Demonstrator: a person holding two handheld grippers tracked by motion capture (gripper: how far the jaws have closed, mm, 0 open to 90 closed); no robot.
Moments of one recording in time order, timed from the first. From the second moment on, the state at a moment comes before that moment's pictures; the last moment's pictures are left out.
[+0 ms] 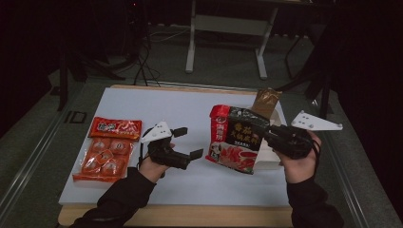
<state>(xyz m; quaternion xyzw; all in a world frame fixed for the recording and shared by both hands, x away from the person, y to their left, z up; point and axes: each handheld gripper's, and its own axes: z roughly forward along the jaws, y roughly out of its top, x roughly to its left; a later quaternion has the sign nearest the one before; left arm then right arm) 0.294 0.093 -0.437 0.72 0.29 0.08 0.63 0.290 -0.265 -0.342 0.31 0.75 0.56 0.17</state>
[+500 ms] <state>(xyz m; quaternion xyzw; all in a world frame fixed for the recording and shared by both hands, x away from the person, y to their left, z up) 0.261 0.137 -0.473 0.73 0.31 0.07 0.60 0.314 -0.286 -0.319 0.33 0.74 0.55 0.22</state>
